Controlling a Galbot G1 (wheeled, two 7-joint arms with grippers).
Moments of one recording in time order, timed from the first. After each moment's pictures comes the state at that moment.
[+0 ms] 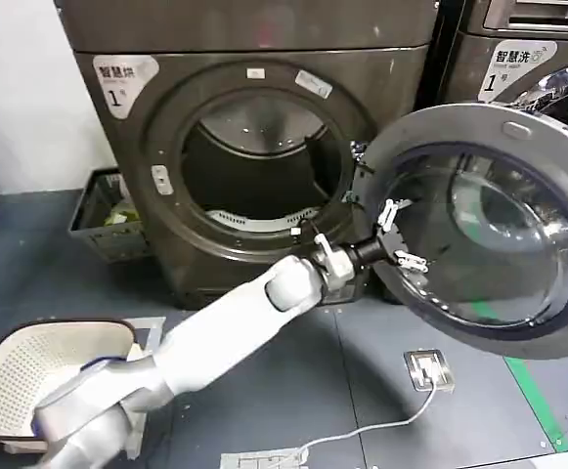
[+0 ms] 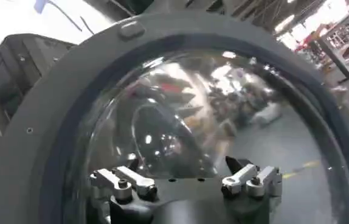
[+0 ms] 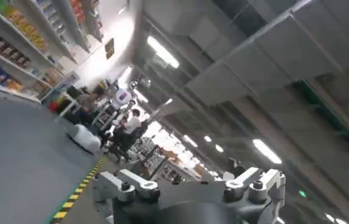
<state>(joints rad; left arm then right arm) 0.19 -1.40 0.57 -1.32 -0.28 -0.27 0.18 -1.89 1.44 2.18 1.70 0.11 -0.05 0.17</state>
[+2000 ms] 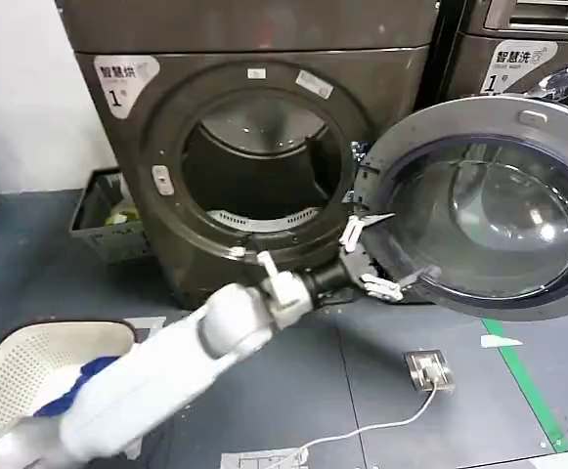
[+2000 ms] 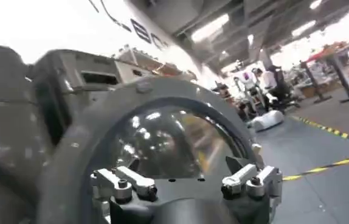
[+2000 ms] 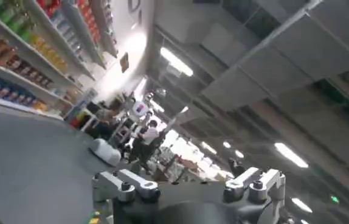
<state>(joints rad) 0.46 -1.03 0.36 -1.97 -0.39 0.03 0.17 -1.85 1.38 2.15 1.73 0.14 -0.09 0.12</state>
